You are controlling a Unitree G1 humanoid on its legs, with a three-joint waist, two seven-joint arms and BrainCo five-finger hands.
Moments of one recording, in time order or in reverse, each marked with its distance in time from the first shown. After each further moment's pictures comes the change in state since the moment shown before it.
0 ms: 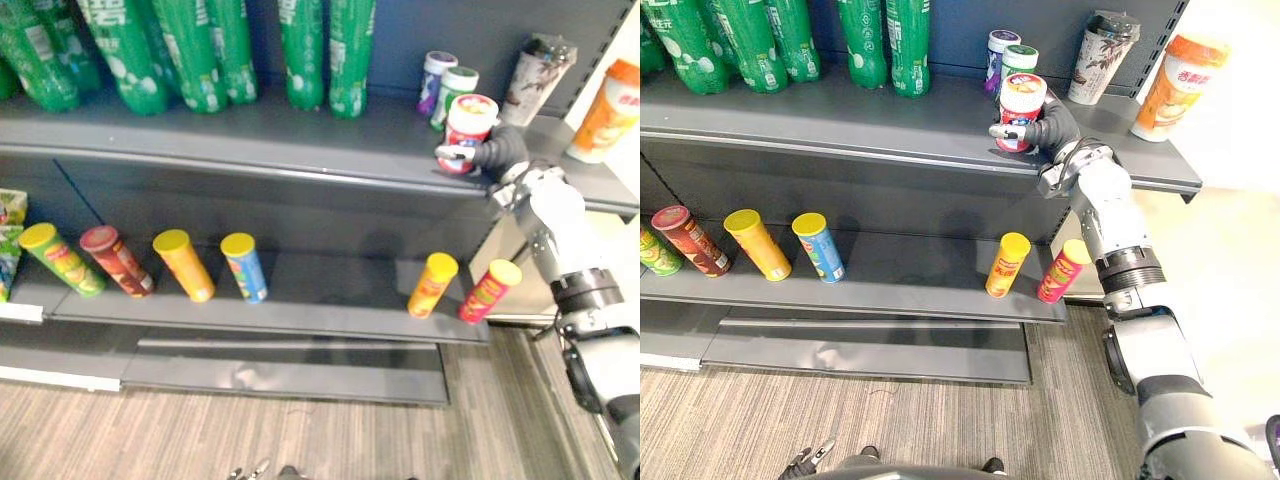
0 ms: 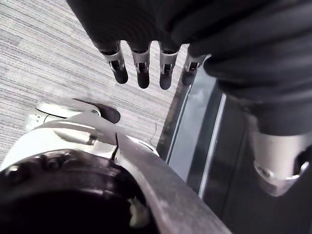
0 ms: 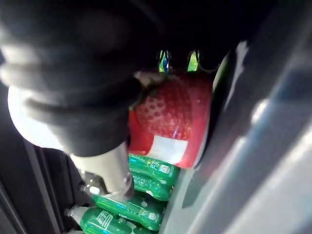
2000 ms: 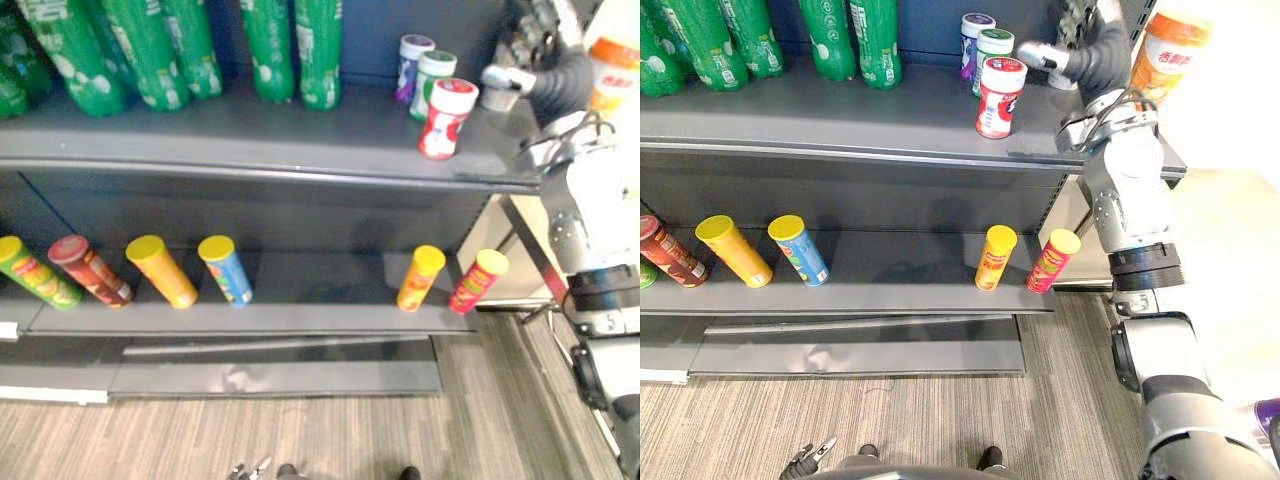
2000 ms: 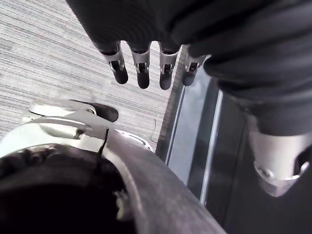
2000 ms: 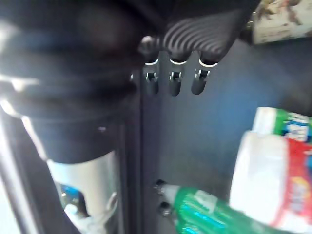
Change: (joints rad) left arm -0.009 -0.002 0.001 0.008 0.008 -0.024 0.004; right arm -0.002 -0.026 -0.110 -0.355 0.090 -0.113 -0.268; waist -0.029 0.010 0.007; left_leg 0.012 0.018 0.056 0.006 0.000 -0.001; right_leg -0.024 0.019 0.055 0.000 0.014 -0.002
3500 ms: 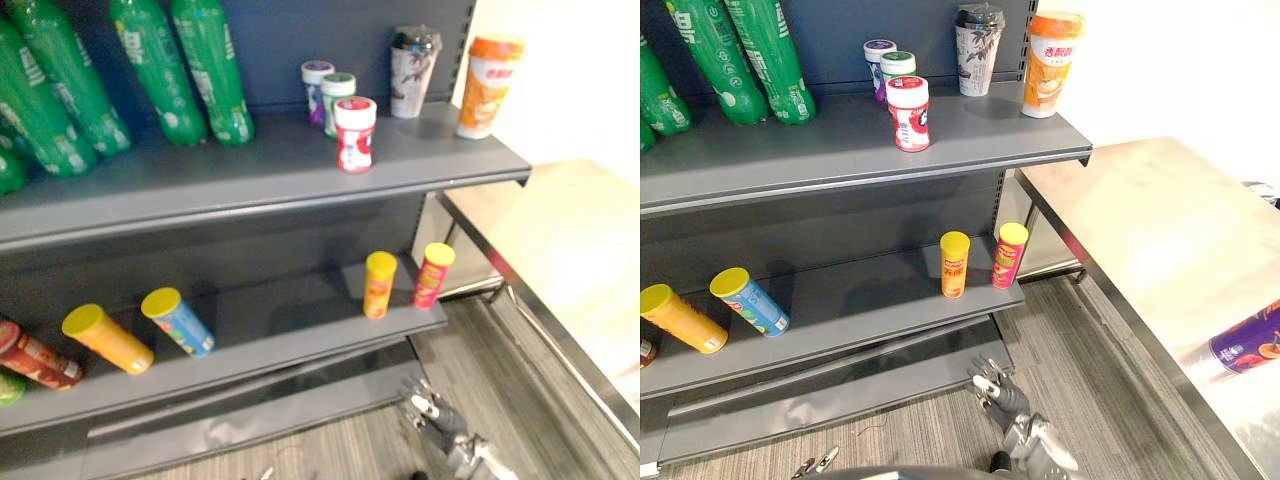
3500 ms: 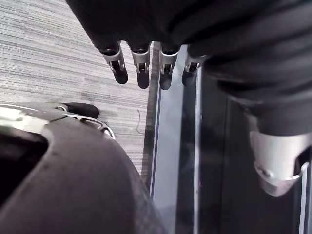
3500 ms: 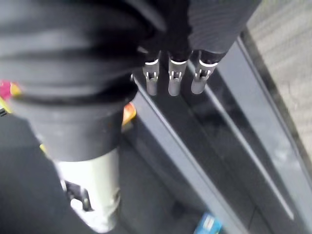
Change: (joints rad) left arm -0.004 -0.024 -0.049 0.094 -0.090 -0.044 0.024; right arm 1.175 0.374 0.214 0.312 0.140 0.068 0.262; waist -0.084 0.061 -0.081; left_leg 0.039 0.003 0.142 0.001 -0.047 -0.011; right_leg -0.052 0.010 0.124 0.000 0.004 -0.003
